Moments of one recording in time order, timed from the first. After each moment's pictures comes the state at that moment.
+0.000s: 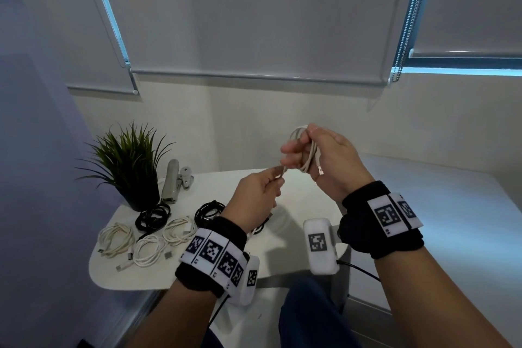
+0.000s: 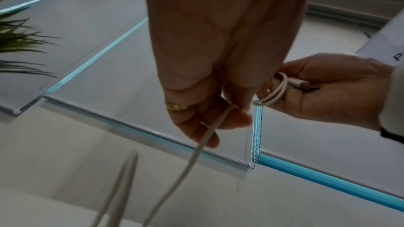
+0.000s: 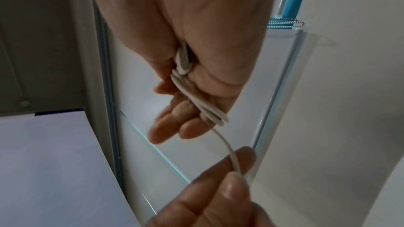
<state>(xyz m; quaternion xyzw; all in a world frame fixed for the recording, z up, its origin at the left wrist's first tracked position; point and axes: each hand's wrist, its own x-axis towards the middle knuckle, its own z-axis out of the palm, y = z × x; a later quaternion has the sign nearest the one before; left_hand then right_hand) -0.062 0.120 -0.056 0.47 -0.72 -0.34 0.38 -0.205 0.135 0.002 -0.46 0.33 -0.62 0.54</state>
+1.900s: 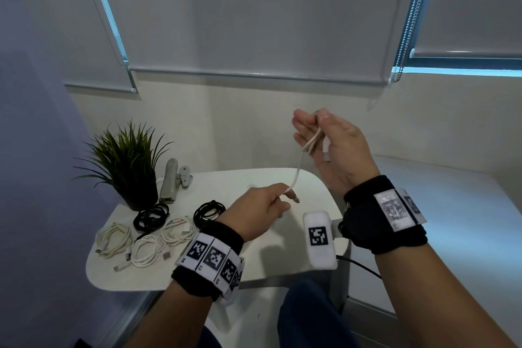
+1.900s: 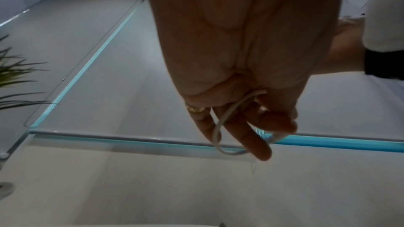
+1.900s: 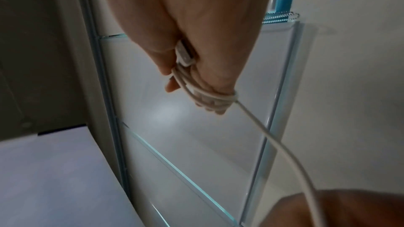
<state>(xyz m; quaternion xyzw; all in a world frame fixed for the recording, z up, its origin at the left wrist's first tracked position) -0.052 0.123 -0.064 0.42 -0.83 -0.27 0.23 -0.211 0.127 0.007 -0.42 0.30 -0.69 0.51</state>
